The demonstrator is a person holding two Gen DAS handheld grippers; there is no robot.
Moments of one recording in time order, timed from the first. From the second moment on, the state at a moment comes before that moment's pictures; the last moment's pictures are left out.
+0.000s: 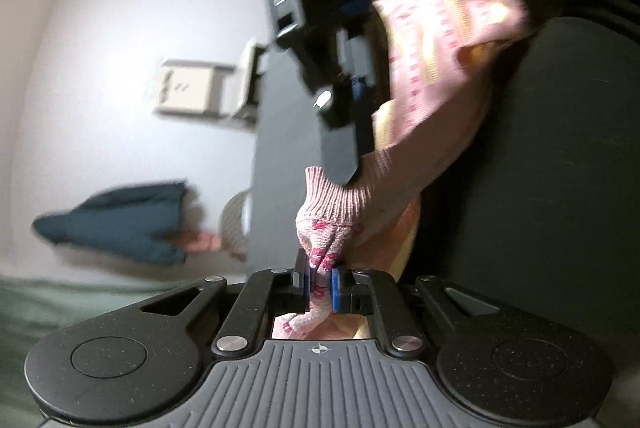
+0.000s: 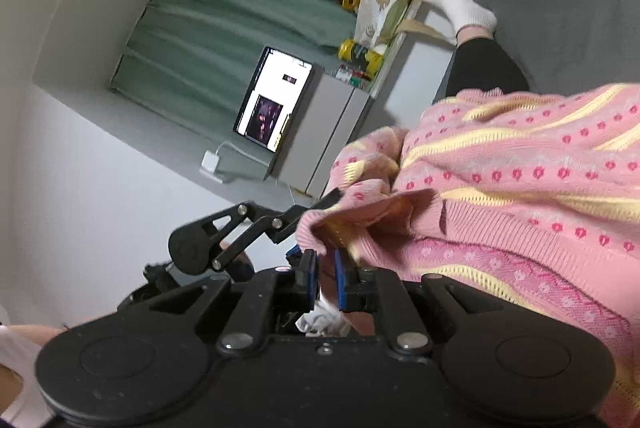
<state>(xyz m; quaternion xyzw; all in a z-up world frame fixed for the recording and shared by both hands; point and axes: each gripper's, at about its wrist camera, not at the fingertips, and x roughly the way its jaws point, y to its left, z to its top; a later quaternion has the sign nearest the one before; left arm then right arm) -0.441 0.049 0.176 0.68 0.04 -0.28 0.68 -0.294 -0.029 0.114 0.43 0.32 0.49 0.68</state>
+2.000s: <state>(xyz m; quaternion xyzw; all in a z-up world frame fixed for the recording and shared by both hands) -0.323 0.141 0.152 0.36 0.17 -0.10 0.91 -0.390 -0.003 0.179 -0.30 0.31 0.05 0.90</state>
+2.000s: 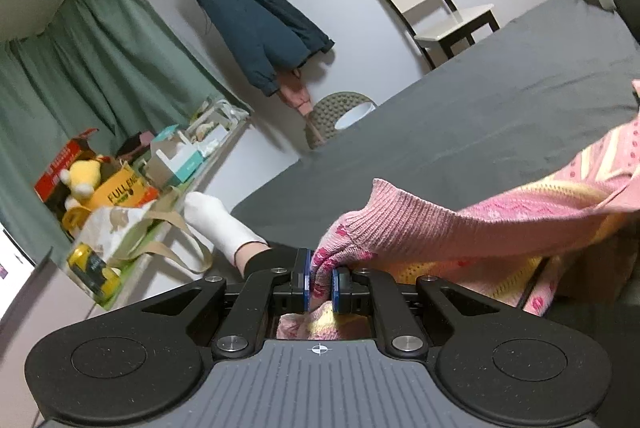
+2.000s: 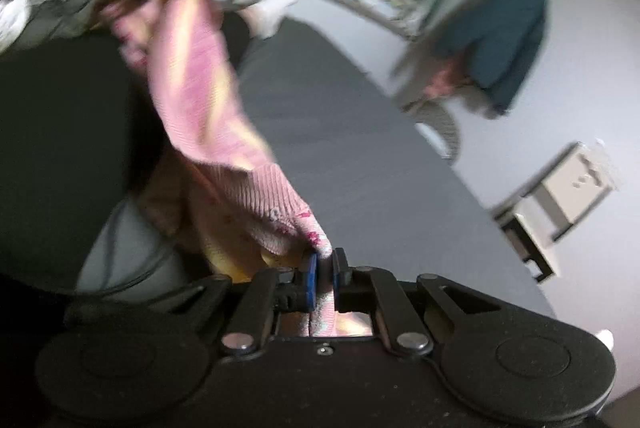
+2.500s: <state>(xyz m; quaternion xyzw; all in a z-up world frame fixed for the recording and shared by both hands) -0.335 0.121 0.144 0.39 0.16 -0.12 0.90 -0.317 -0.047 0.145 -0.21 0.44 0.14 0.86</state>
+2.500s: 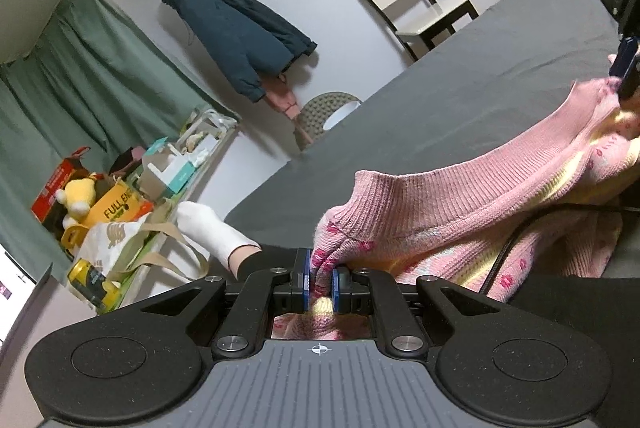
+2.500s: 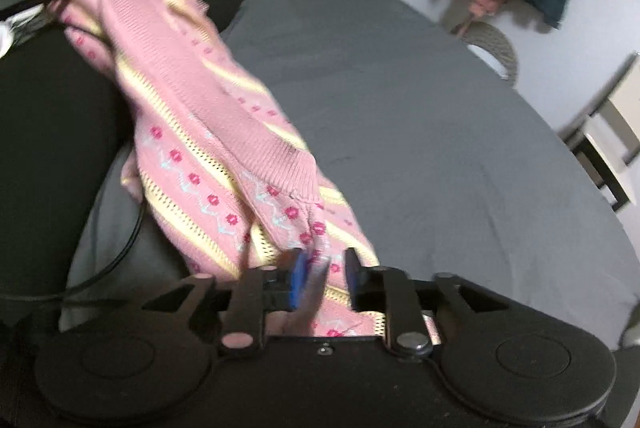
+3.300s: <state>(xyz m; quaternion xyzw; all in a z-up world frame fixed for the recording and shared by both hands) -0.363 0.113 0.147 0.47 0.07 -0.06 0.88 -0.364 -0.018 0.174 -0.33 0.28 -0.03 0.90</state>
